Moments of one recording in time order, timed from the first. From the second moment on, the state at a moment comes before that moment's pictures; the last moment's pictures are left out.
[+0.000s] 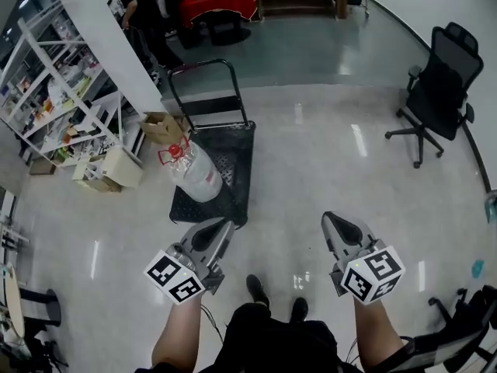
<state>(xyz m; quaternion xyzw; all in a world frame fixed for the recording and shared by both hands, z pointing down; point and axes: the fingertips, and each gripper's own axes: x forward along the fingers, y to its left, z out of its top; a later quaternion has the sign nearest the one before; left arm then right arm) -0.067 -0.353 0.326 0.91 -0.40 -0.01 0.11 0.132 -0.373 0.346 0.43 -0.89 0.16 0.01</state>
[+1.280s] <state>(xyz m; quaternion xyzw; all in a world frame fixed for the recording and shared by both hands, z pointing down) -0.163 0.074 0.346 0.92 -0.36 -0.05 0.11 0.054 0.105 0.365 0.48 -0.86 0.15 0.10</state>
